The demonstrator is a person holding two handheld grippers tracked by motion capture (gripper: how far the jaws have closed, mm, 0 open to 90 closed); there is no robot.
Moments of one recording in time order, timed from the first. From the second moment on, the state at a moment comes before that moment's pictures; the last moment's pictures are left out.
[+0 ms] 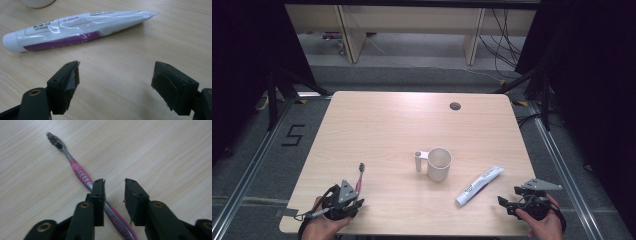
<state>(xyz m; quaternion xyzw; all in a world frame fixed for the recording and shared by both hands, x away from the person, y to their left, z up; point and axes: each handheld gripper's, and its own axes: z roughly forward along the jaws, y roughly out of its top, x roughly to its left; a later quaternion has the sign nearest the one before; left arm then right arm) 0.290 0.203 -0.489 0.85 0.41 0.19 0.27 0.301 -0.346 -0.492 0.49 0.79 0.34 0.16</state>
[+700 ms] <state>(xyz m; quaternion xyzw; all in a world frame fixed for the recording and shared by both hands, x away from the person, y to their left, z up) 0.338 0.204 -0.486 0.87 0.45 0.12 0.18 0.302 -0.345 -0.492 0.49 0.79 0.34 0.15</state>
